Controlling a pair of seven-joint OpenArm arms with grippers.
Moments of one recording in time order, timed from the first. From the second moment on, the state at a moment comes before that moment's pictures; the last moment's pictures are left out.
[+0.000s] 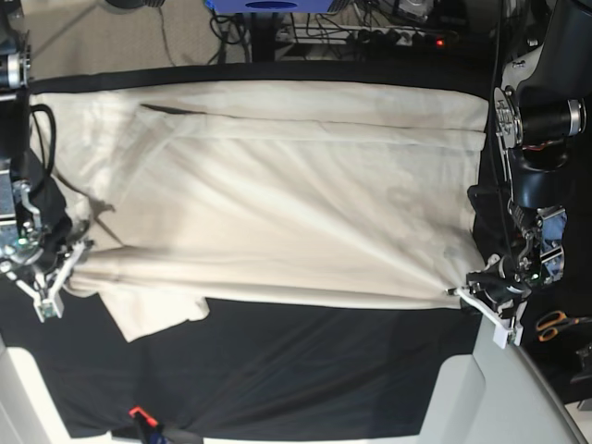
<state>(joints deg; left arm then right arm) -30.6 -21.6 -7.8 34.2 -11.7 -22.2 22.2 19.1 24.0 -4.0 47.1 1.3 16.5 -20.0</state>
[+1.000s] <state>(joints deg) -30.5 -20.8 -7.8 34.3 -11.2 -21.5 22.0 14.2 23.1 -3.3 66.8 0.4 18.5 -30.0</state>
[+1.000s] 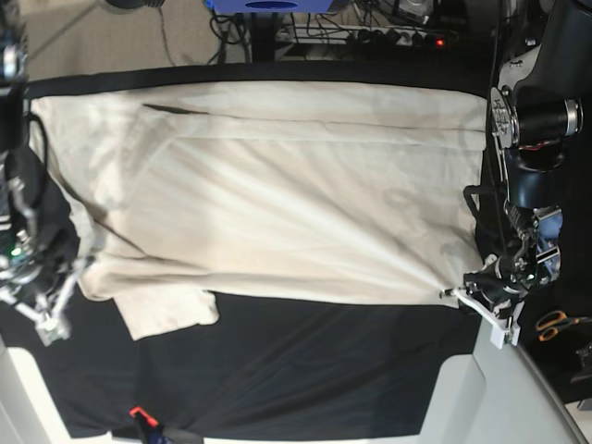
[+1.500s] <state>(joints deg) -28.9 -20.9 -7.8 34.4 -11.3 -21.3 21.7 2.6 10.7 6.4 72.4 1.3 19.2 -40.8</state>
